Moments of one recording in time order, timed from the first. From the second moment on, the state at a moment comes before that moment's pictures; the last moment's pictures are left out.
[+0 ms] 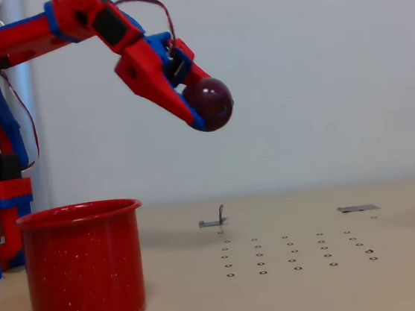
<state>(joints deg) 13.4 95.2 80.2 62.8 -63.6</state>
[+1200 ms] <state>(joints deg) 48.8 121.9 111.1 58.4 -70.2</state>
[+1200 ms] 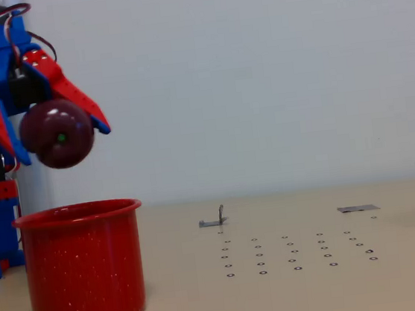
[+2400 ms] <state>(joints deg) 52.3 112.7 123.2 28.9 -64.4</state>
